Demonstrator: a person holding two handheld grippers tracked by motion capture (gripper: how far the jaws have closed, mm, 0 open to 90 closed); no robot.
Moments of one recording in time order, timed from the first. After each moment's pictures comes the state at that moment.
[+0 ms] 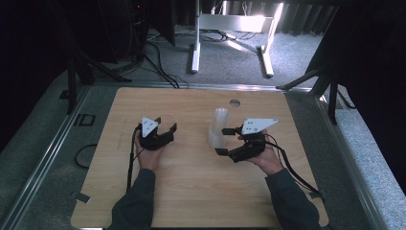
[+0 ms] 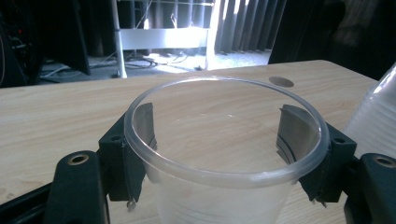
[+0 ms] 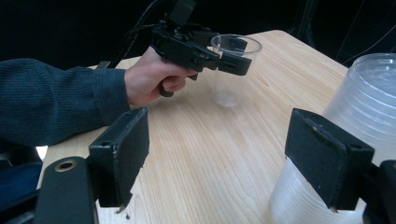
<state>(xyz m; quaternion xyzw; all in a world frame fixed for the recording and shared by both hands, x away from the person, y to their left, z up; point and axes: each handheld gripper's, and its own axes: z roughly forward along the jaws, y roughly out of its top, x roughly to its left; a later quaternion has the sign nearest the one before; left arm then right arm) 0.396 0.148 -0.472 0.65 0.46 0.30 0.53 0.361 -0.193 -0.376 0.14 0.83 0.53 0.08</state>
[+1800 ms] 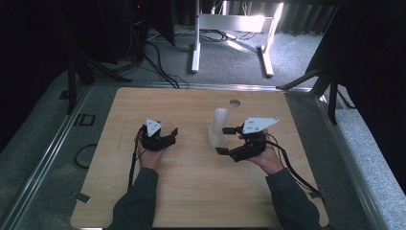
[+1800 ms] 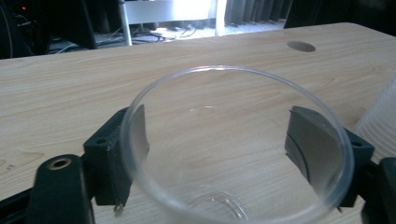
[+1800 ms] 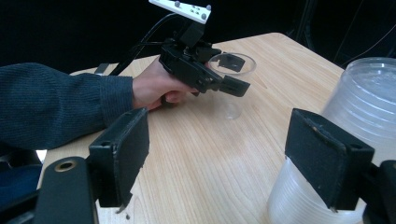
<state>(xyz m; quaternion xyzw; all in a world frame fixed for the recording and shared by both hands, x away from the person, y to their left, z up) 0.404 0.143 -0.488 0.68 0.47 0.30 0.47 0.362 -0.195 -0.374 0.14 0.83 0.53 0.08</state>
